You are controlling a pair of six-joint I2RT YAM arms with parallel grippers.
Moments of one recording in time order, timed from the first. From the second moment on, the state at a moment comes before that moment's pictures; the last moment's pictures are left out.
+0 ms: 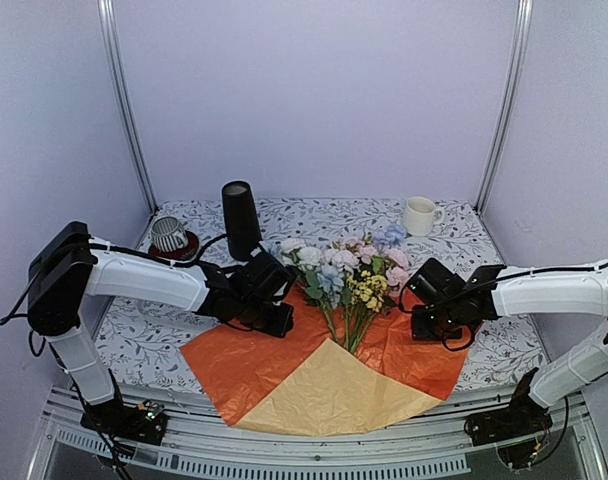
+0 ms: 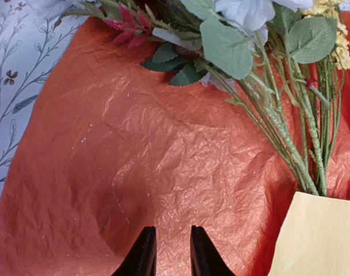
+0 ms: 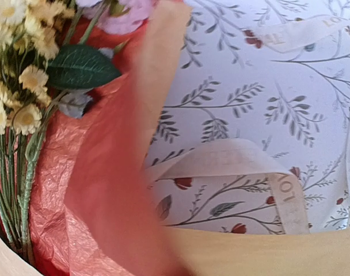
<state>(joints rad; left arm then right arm) -0.96 1.76 1.02 -0.26 -0.10 -0.54 0.82 1.41 0.76 -0.59 0.28 0.84</state>
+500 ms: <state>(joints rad) -0.96 1.74 1.02 -0.25 -0.11 -0.54 0.78 1.29 0.71 -0.49 0.18 0.77</state>
